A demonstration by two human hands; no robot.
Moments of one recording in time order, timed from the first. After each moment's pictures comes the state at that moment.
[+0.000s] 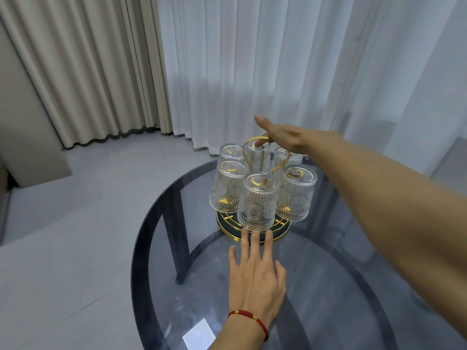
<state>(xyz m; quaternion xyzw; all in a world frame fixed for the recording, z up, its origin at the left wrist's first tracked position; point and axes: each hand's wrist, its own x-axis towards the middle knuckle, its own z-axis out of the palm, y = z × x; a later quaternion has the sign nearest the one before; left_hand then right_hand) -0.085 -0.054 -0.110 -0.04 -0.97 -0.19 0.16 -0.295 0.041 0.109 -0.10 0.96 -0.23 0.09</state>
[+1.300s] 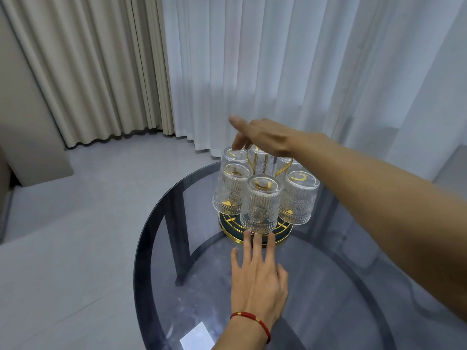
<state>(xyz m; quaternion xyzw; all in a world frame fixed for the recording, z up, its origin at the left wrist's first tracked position) -0.085 -0.054 -0.109 -0.04 -0.97 -0.18 0.15 -0.257 -0.006 0.126 -0.31 0.92 -0.22 0.03</state>
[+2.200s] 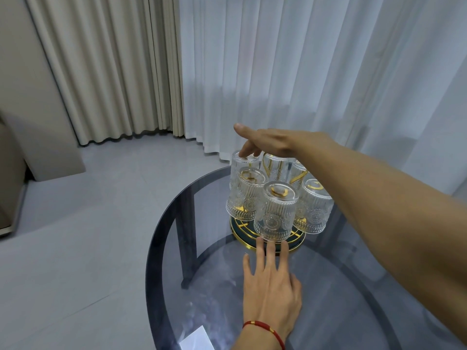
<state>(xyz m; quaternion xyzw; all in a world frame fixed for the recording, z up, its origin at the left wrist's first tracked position) -0.088 -0.051 -0.116 -0.04 -0.96 -0.19 0.19 -0.270 -0.036 0.130 -0.23 0.94 -0.19 0.14</state>
